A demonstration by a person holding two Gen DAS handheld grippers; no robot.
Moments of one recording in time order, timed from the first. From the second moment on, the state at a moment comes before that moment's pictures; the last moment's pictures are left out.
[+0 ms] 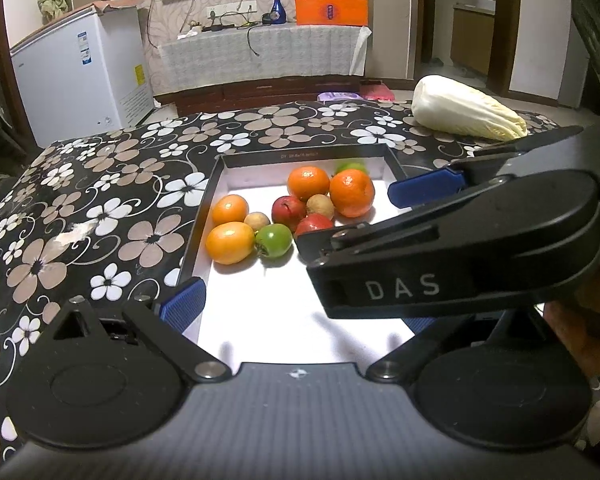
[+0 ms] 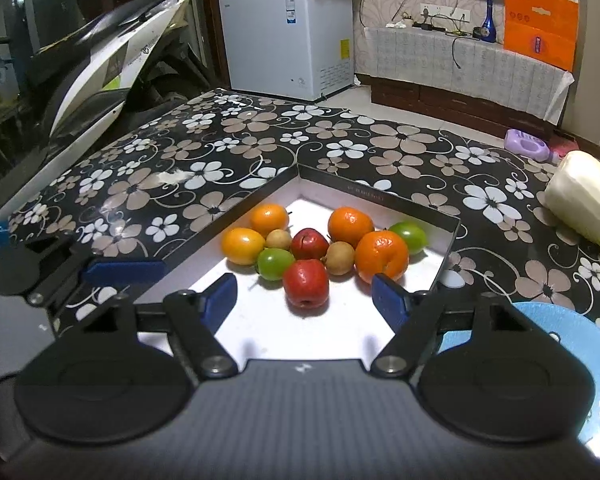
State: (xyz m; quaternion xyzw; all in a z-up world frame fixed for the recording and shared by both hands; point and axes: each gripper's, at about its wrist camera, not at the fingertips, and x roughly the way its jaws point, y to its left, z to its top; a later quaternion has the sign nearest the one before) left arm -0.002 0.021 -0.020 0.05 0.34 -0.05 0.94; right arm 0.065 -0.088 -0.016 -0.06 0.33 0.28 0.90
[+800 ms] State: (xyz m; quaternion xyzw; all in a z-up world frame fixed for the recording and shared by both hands) left arm 0.002 0.035 -0.023 0.03 0.35 -0.04 0.93; right arm 0.073 -0.086 -0.028 -0.06 0.35 0.27 0.90
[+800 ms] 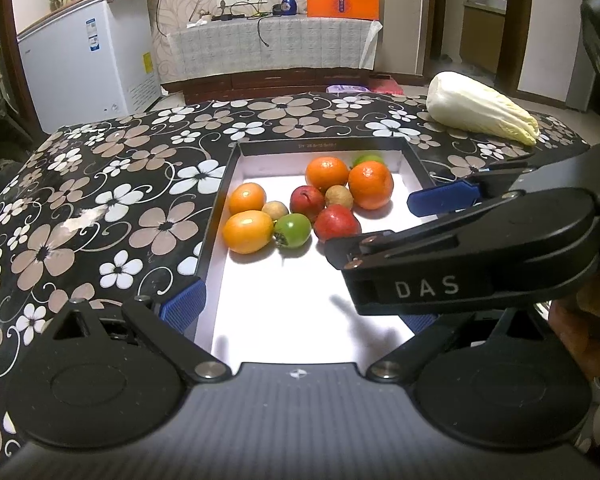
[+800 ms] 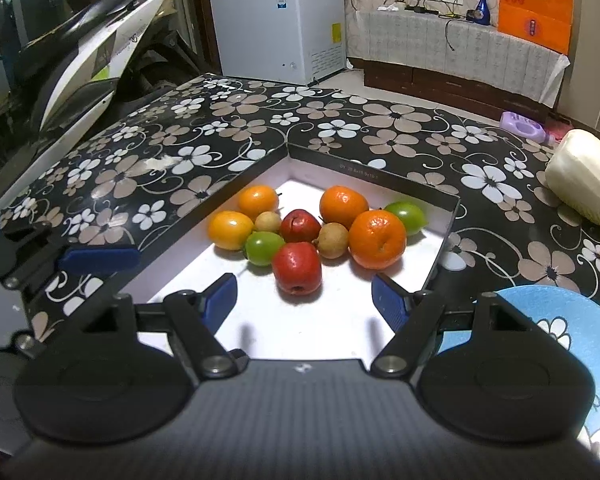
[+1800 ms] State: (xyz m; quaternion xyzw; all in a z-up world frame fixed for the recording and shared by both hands) left arm -0.010 0.055 -0.013 0.03 0.33 -0.08 0.94; right arm 0.097 -0.059 -0.048 -0.09 0.38 0.24 0.89
